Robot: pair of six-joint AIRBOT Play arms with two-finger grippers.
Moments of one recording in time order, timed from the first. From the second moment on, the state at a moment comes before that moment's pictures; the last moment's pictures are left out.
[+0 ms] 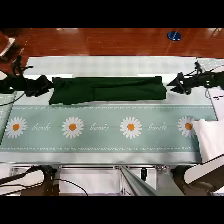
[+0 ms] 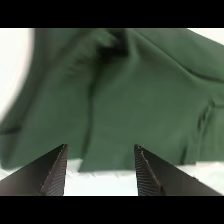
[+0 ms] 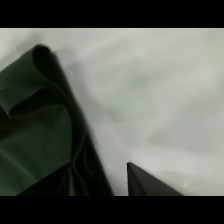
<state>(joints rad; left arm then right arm) 0.22 -1.35 1.06 1.00 -0.96 -1.41 -0.35 -1.88 1.47 -0.82 1.20 1.38</state>
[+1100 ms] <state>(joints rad) -0.53 -1.59 1.26 0.86 -0.69 -1.46 -0.24 -1.02 1.06 -0.93 1.30 1.37</state>
